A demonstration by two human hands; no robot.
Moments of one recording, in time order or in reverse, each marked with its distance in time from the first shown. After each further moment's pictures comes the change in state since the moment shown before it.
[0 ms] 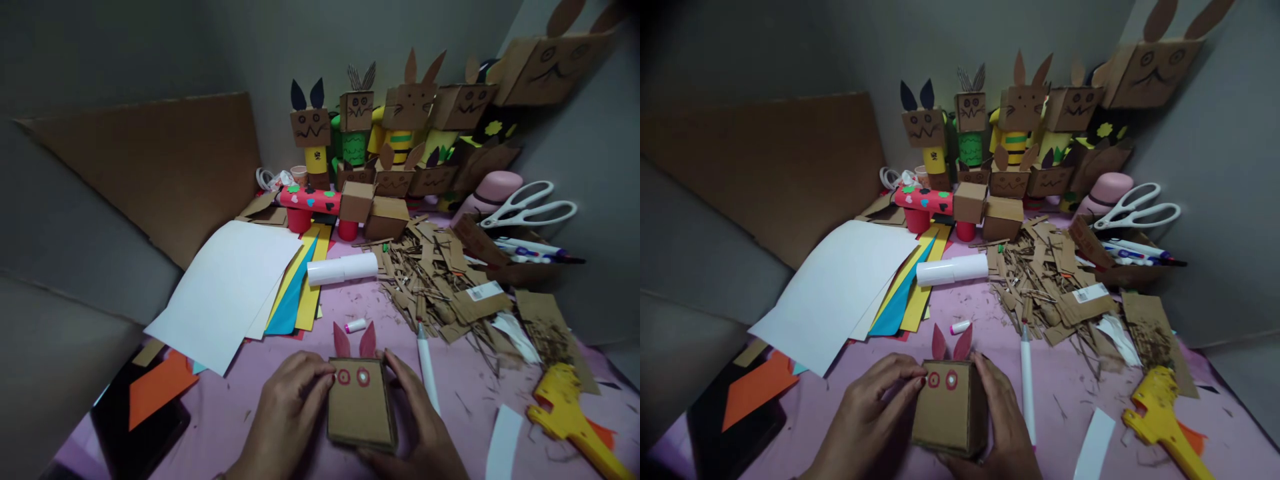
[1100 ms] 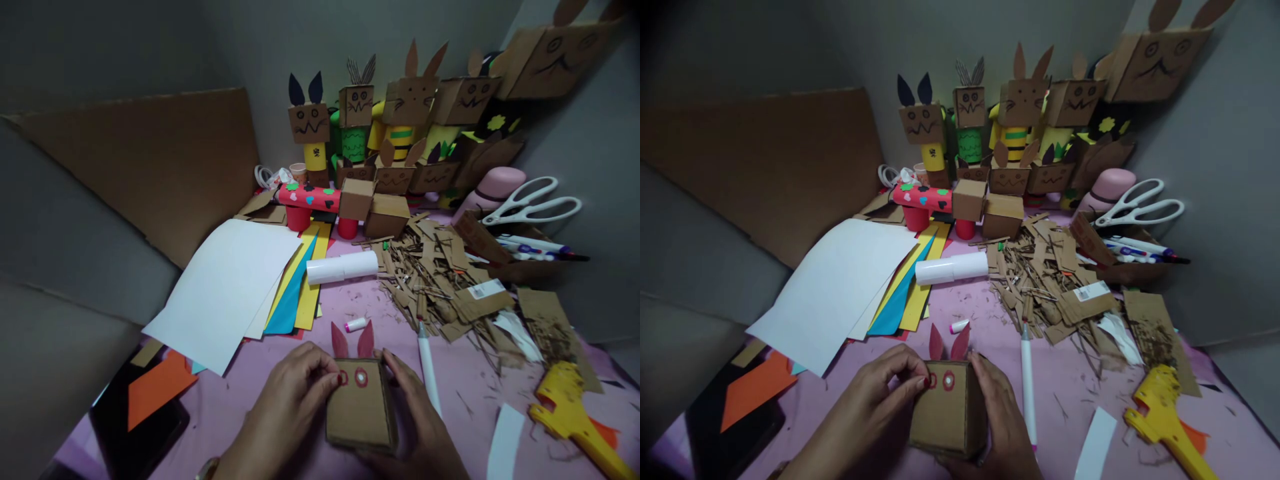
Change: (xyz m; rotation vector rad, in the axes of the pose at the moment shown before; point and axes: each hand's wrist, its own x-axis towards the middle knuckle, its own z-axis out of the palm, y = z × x) left_hand 0.017 0.012 -0.007 0.047 -0.228 -0.109; right_hand 0.005 0.001 -0.003 -0.071 -0.041 -0.134
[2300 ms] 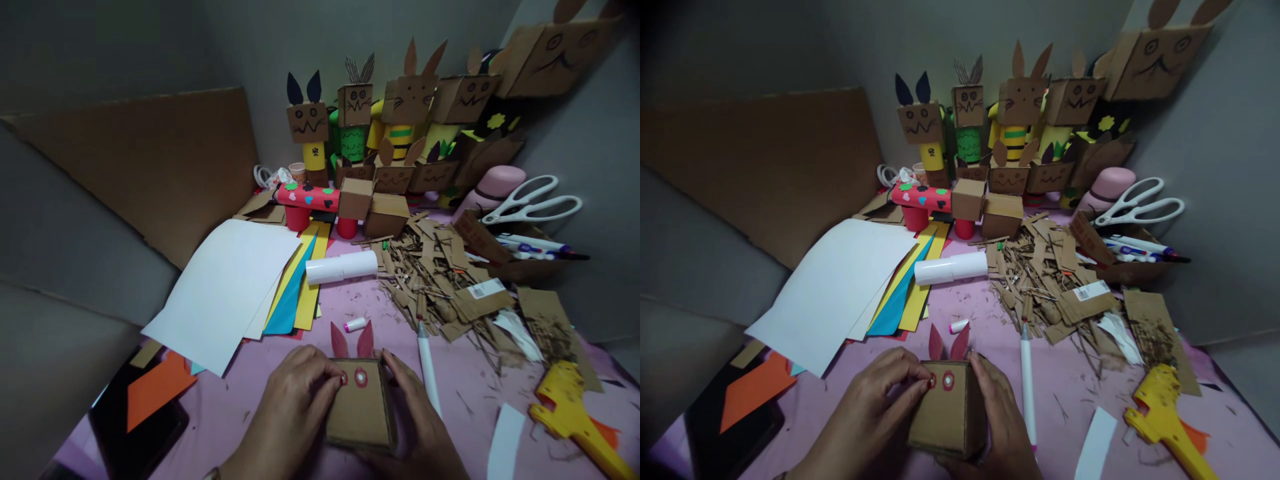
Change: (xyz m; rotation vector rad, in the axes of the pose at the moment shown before) left_hand -0.003 0.002 0.004 0.165 0.045 0.133; right_hand -0.001 0.002 0.002 -0.014 0.012 -0.008
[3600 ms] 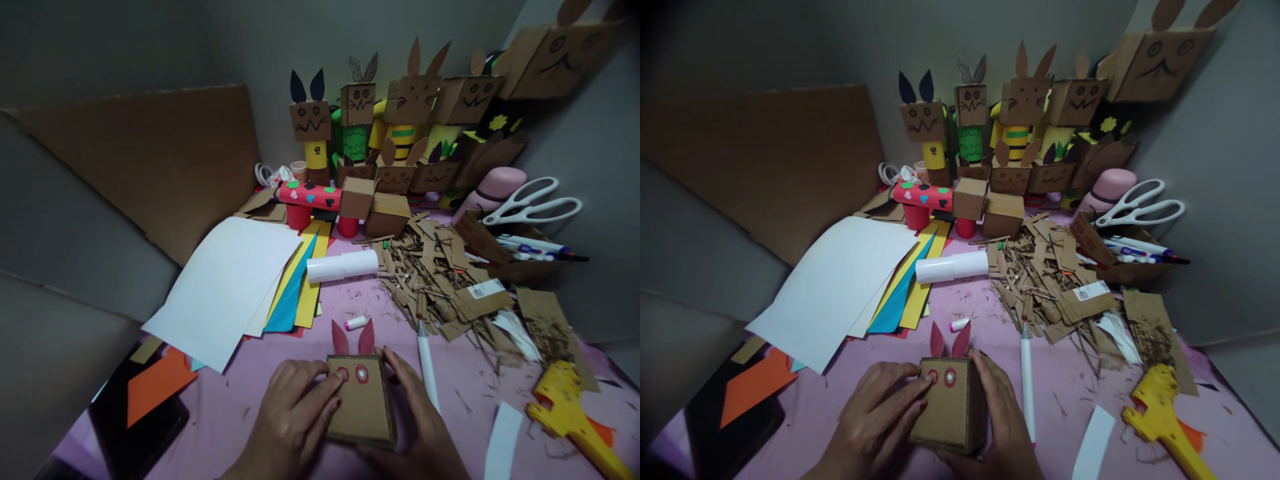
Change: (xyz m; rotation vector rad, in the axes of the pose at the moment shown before) left_hand -0.026 -0.034 0.019 0.308 0.279 0.453; right_hand 0.000 -0.003 0.000 -0.005 0.039 0.028
